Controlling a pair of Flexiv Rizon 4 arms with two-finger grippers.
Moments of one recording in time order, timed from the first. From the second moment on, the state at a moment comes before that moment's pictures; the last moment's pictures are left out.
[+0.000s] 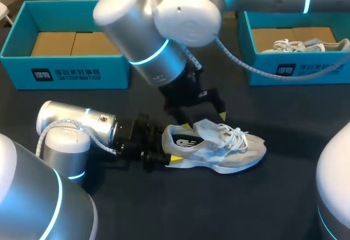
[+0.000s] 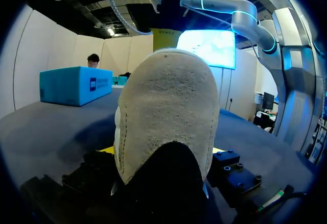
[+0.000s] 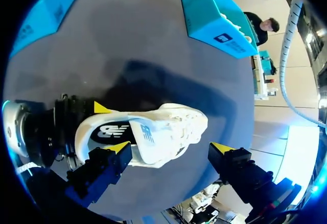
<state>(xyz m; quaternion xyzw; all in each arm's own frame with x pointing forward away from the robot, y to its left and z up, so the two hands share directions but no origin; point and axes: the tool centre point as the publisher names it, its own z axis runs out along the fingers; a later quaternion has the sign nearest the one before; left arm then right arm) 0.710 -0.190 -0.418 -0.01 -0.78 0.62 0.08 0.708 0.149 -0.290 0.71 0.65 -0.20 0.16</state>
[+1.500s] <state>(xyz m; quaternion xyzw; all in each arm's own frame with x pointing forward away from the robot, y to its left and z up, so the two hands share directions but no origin) 0.710 -0.190 -0.418 -0.01 -0.78 0.62 0.08 0.716 0.132 -0.335 0.72 0.63 -0.26 0.14</state>
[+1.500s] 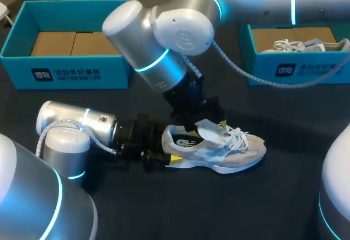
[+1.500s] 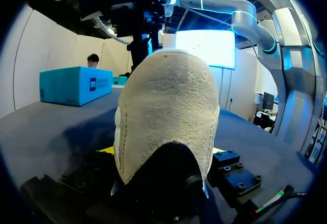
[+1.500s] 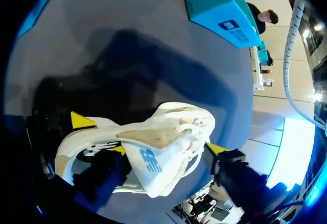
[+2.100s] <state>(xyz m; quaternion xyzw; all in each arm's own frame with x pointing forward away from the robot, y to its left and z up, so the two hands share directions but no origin) 0.710 -0.190 -0.418 -0.01 -0.78 0.62 0.08 0.716 0.122 -0.326 0.73 0.64 -0.21 0.13</state>
